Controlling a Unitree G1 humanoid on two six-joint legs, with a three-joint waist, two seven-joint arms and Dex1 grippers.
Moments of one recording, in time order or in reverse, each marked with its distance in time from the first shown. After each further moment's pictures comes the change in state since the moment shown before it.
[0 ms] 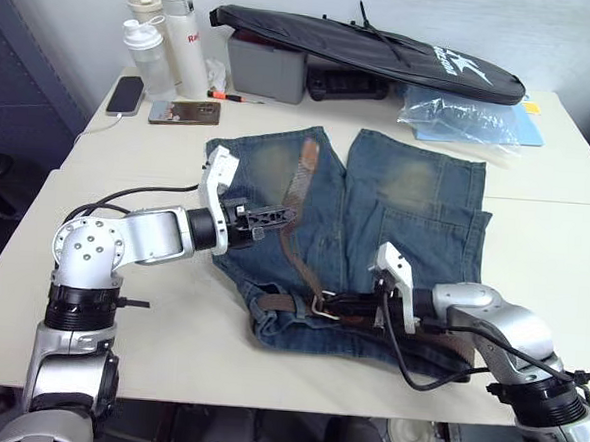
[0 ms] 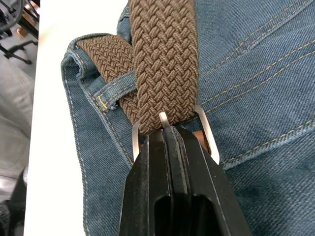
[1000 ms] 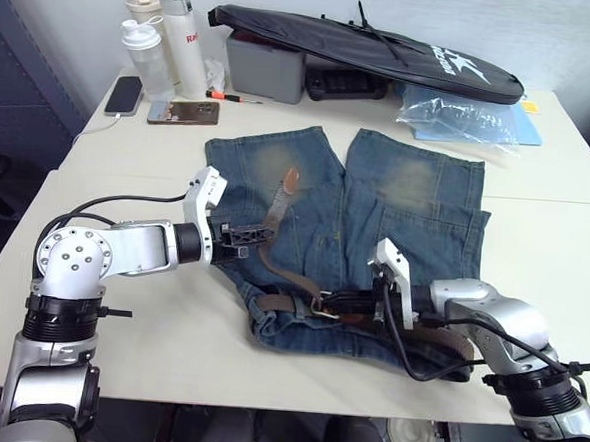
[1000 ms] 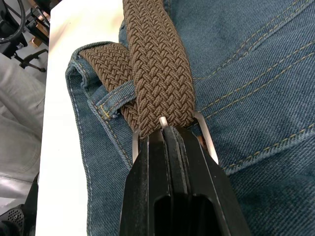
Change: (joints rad) left arm 0.053 0.069 0.006 -0.033 0.125 0.057 -0.033; right arm -0.039 0.020 0.010 0.063 0.007 0.000 0.038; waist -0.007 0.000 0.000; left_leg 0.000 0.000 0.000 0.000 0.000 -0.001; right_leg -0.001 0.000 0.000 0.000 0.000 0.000
